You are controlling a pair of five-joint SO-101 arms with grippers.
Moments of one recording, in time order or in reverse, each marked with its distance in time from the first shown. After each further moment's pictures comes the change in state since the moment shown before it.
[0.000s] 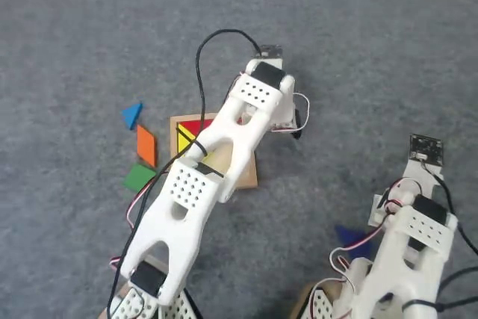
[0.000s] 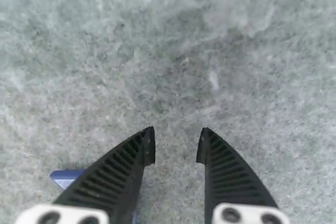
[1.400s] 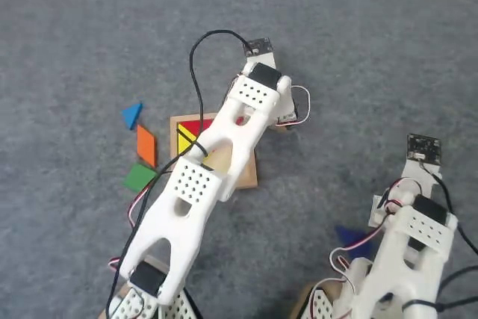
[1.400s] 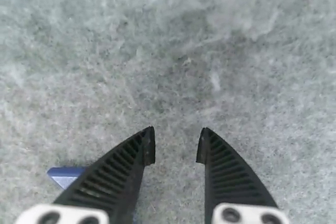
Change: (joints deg) left arm -1.1 7.2 -10.7 -2.7 6.4; right arm 0.0 0.0 0.0 0.0 1.9
